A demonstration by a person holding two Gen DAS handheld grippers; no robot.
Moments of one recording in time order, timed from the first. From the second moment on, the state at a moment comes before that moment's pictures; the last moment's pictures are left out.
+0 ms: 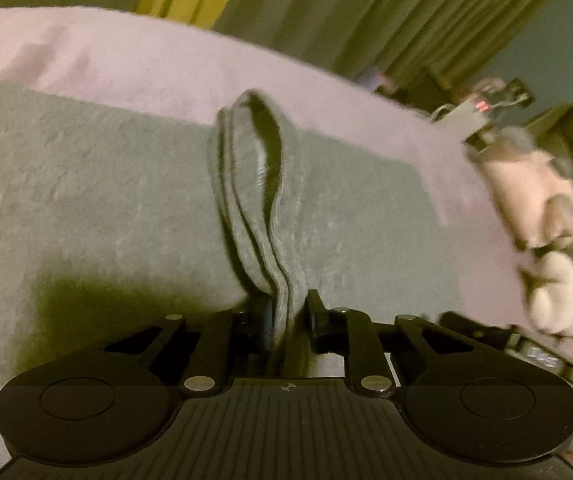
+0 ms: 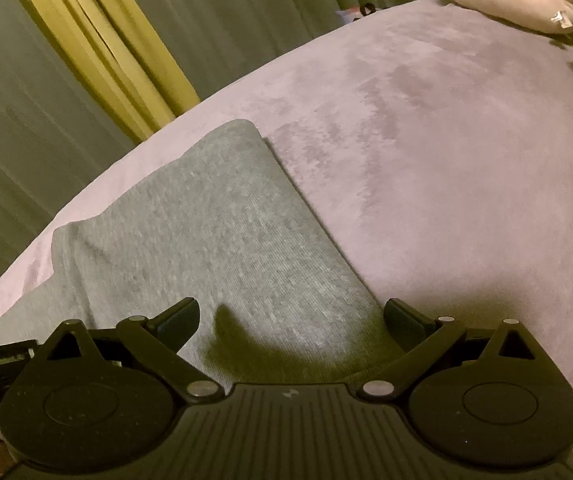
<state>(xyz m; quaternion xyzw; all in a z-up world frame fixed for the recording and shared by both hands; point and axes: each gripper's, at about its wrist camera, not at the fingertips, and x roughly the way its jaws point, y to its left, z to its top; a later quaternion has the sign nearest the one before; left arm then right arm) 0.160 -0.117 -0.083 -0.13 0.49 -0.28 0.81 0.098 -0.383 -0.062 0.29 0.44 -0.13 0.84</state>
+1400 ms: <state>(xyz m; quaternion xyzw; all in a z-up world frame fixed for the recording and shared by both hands) 0.146 -0.033 -0.047 -0.11 0.47 -0.16 0.86 0.096 -0.352 -0.048 0.22 0.39 -0.08 0.89</state>
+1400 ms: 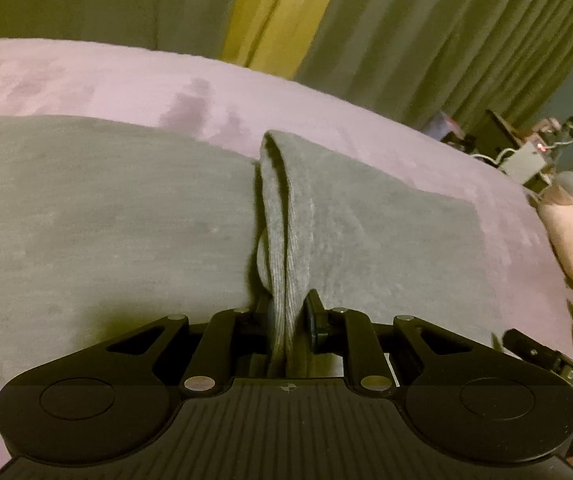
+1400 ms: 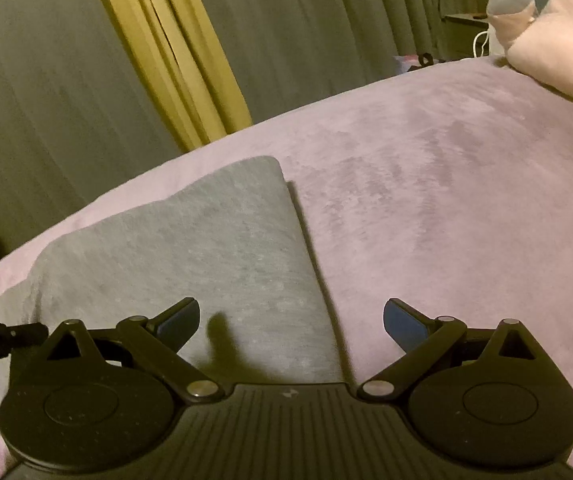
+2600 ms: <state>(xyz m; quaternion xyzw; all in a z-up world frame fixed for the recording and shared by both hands) 0.109 0.043 -0.022 -0.14 0.39 0.02 0.91 0.100 -0.294 -0.050 0.08 0.43 -0.02 0.90</state>
